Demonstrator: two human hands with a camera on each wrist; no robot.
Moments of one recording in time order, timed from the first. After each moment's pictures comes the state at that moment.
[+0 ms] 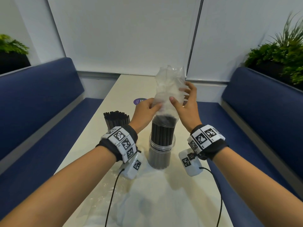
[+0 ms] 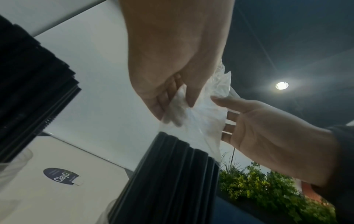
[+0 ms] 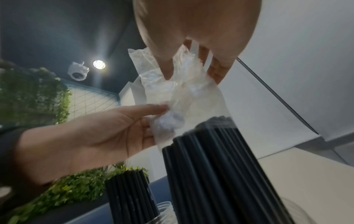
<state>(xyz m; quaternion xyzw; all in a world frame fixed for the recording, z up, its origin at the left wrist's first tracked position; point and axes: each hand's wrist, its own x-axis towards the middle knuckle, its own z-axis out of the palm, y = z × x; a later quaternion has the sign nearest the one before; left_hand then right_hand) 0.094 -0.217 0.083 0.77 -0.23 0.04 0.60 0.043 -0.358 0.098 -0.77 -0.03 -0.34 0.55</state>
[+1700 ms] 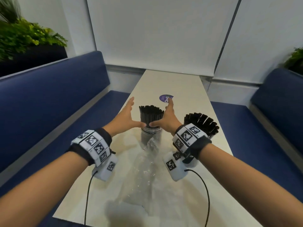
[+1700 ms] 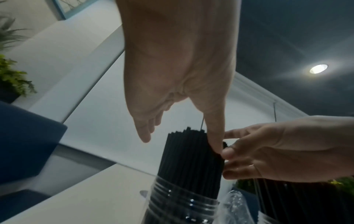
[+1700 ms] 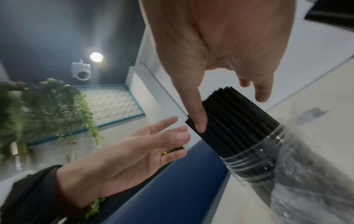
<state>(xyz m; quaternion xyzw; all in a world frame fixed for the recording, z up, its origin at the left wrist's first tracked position) 0.096 -0.043 0.059 0.87 -0.15 -0.05 0.47 0.080 -0.211 0.068 -0.84 0.04 -0.01 0.53</state>
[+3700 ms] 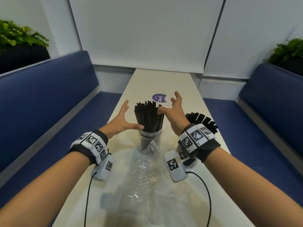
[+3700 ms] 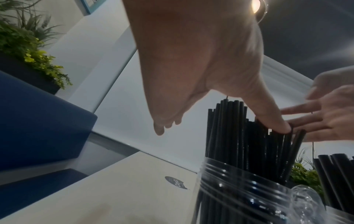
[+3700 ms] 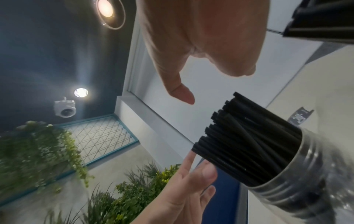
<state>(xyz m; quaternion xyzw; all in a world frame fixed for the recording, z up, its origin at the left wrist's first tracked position) 0.134 -0.036 0.039 0.82 -0.15 -0.13 0.54 0.077 -0.220 0.089 -0.71 0.07 -0.10 0.69</state>
